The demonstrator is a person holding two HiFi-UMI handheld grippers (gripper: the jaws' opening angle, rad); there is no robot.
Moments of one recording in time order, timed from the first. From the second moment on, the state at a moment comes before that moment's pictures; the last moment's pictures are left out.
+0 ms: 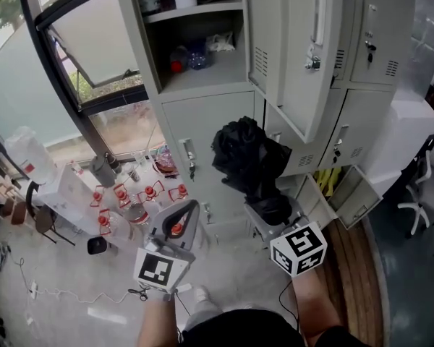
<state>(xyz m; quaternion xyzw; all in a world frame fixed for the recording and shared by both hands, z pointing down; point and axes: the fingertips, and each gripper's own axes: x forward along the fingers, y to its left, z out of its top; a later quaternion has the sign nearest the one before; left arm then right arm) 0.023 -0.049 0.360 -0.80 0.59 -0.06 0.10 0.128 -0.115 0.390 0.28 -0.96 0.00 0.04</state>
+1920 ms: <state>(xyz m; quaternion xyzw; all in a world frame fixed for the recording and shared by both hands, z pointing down) -0.068 -0.209 0.312 -0.90 0.38 -0.06 0.20 -0.015 -0.238 0.285 0.35 -0.93 0.10 0.06</state>
